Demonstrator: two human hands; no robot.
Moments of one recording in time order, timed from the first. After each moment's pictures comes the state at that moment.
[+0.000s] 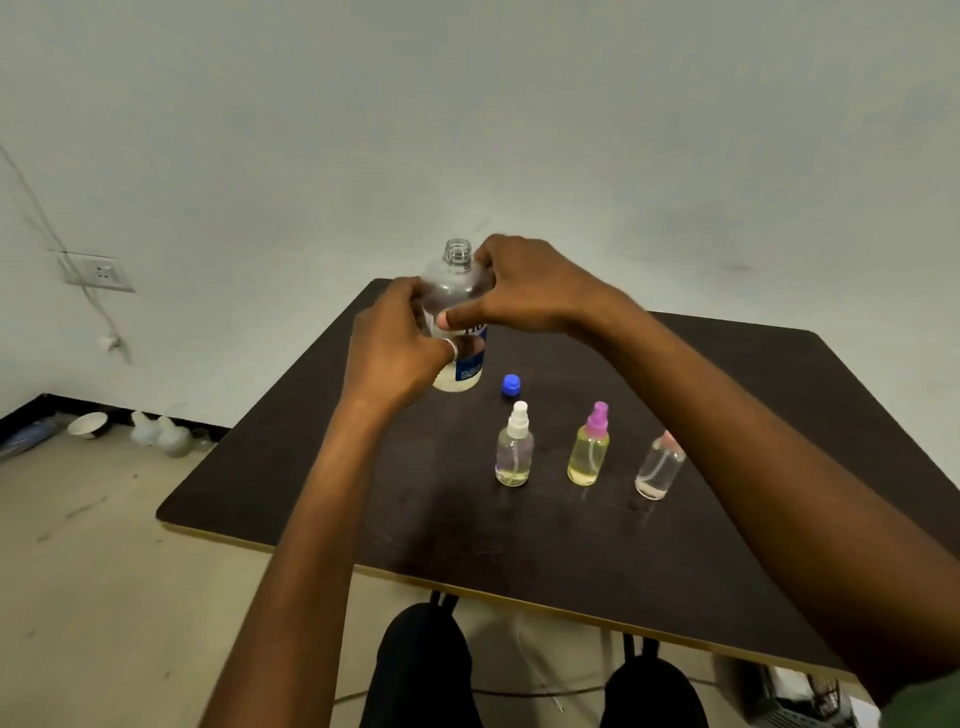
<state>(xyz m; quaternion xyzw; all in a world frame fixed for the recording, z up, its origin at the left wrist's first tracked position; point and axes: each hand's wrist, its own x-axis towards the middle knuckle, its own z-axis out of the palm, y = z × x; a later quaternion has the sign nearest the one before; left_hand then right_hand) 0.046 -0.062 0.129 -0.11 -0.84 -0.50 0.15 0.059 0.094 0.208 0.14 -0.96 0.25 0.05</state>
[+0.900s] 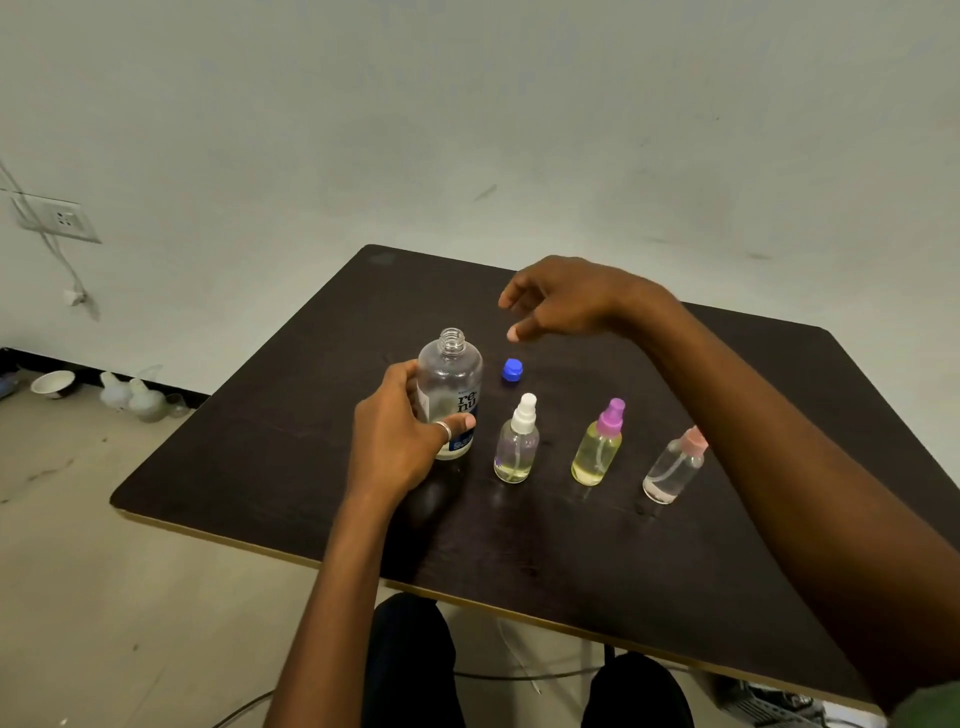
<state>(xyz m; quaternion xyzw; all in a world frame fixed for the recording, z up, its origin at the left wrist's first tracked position) 0.051 -0.063 0.022 -0.02 -0.83 -0.55 0.07 -0.004 0.133 0.162 0.11 -0.98 0.15 -0.10</state>
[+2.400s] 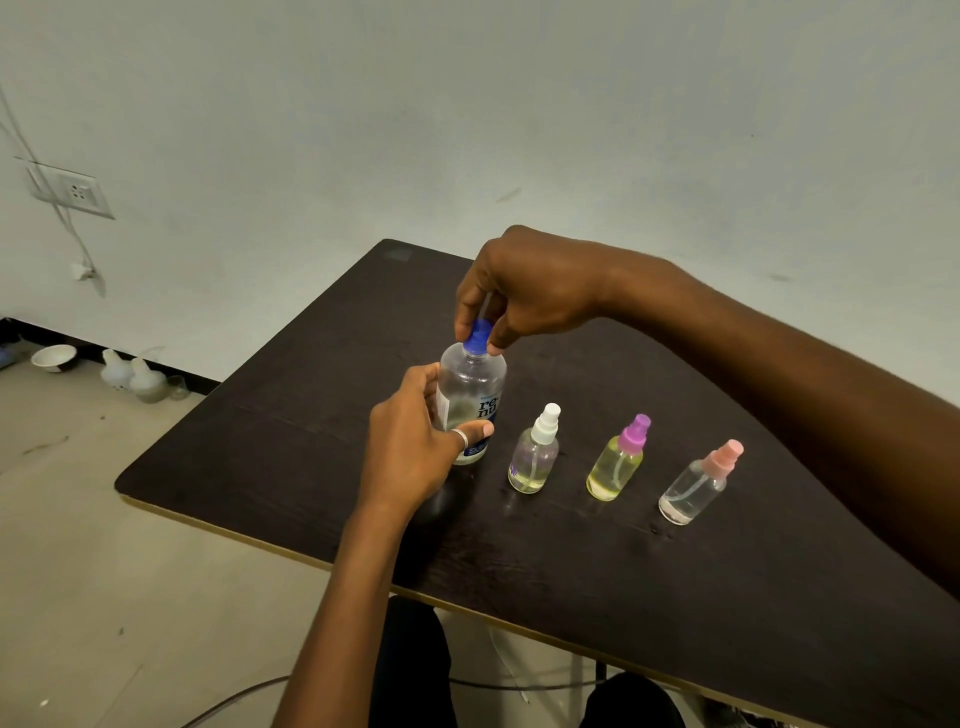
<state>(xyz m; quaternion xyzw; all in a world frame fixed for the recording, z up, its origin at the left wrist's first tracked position) 0.045 -0.065 0.008 -0.01 -0.82 -0.57 0.08 -0.003 0.070 0.192 0.36 -0.93 0.00 -0.08</state>
